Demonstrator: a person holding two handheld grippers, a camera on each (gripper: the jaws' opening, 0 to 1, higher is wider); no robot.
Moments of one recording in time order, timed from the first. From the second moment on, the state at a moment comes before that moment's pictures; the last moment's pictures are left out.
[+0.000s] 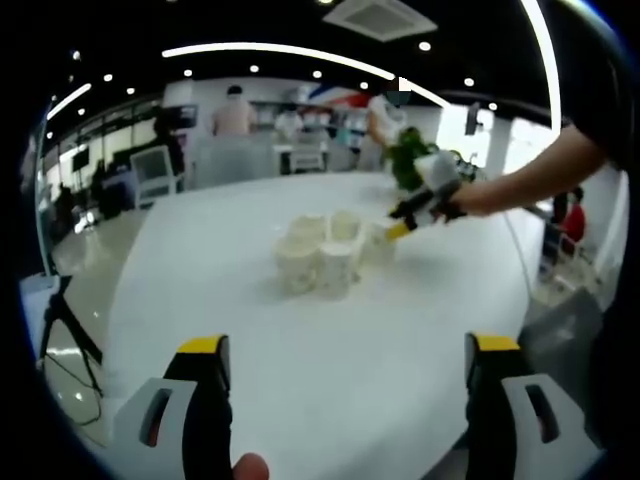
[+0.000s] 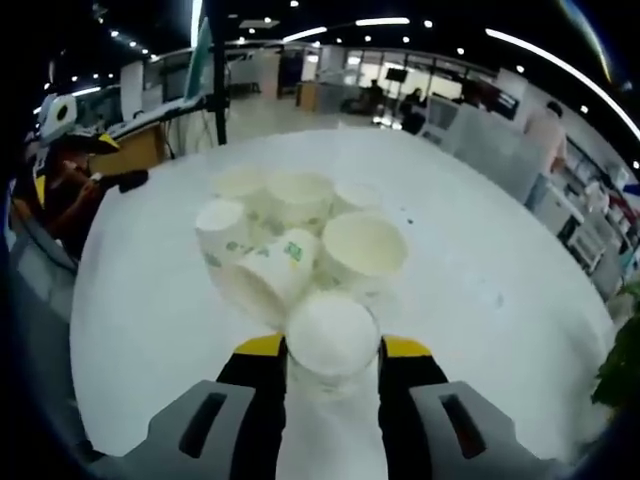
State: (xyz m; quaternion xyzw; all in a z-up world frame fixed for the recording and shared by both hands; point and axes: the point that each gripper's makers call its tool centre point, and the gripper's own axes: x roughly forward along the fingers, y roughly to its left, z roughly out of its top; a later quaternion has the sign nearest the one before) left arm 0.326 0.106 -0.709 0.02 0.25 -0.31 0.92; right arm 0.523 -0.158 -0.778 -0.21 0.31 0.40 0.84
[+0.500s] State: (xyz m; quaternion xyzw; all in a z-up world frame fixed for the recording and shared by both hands) left arm 0.320 0.095 -0.694 0.03 0.23 -0.33 0.91; right arm 0.503 -0.172 -0.763 -0.18 0.31 0.39 0.85
